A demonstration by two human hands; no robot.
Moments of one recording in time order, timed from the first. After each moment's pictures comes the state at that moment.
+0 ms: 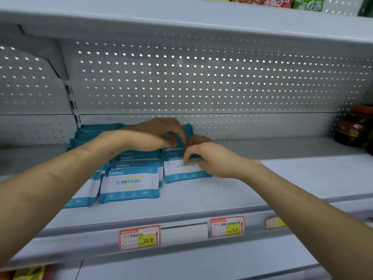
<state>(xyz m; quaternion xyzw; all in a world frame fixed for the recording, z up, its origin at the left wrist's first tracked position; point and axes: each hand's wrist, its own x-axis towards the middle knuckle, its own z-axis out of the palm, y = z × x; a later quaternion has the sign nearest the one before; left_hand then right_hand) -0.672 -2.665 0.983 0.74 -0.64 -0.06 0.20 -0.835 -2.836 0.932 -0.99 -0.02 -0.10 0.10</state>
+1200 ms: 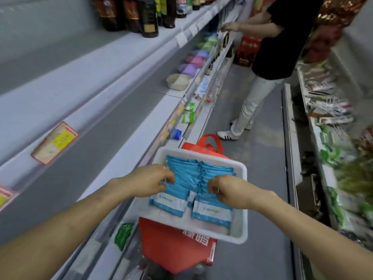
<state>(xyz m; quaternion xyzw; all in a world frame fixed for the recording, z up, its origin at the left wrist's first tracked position) -1.037 -2.846 0.691 0.37 -0.90 -0.19 -0.10 -1.328 -2.771 0.675 -0.80 0.55 0.07 0.23</state>
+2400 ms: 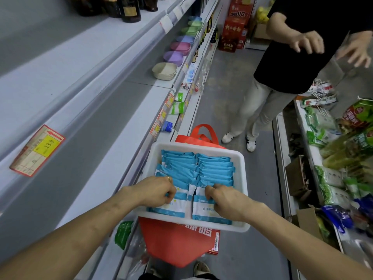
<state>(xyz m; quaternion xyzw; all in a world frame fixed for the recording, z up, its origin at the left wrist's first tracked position) -1.045 -2.843 0.633 0.30 -0.91 -0.21 -0.20 -1.300 -2.733 0.631 -0.75 0.61 0.08 0.23</state>
